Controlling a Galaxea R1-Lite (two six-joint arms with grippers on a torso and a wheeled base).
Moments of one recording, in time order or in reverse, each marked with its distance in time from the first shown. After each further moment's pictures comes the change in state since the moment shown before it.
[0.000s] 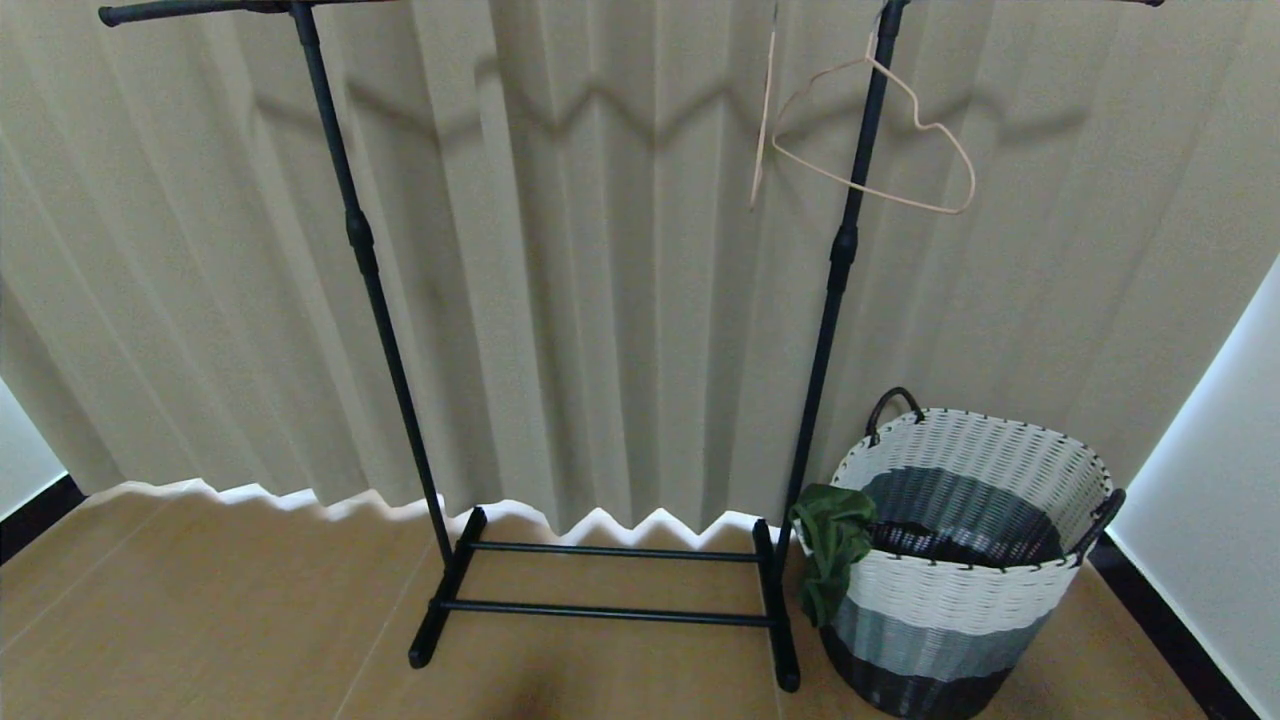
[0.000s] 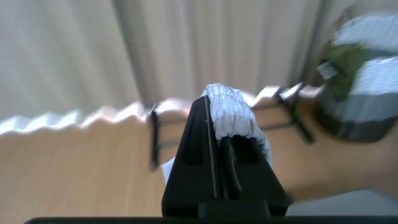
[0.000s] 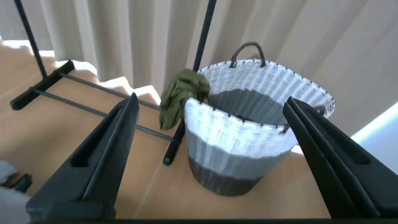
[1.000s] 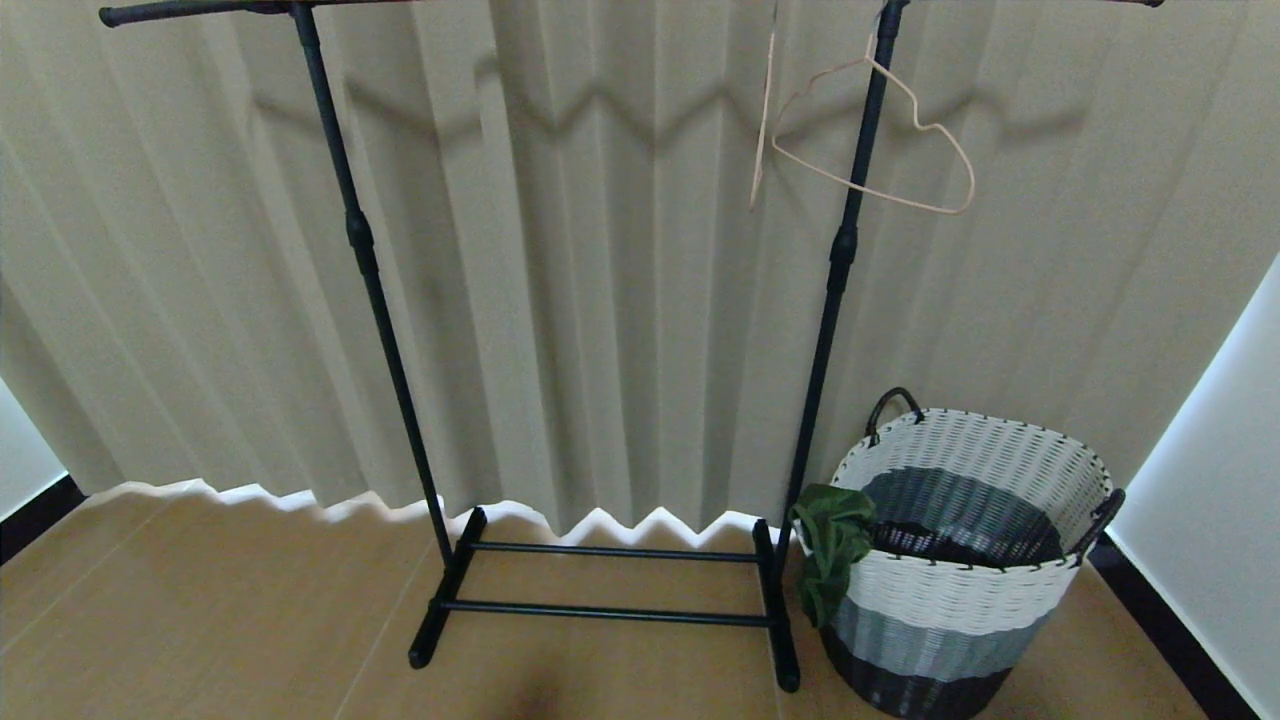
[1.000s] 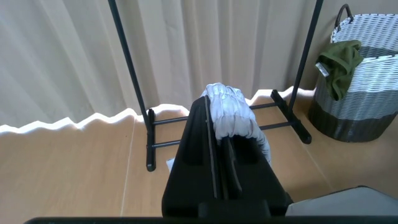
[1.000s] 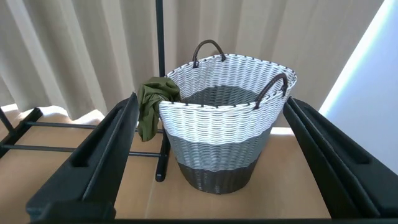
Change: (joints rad) left arm 0.000 -0.023 0.032 -0.010 -0.003 -0.001; right arm -0.007 -0.380 0.077 0.166 -0.210 0.160
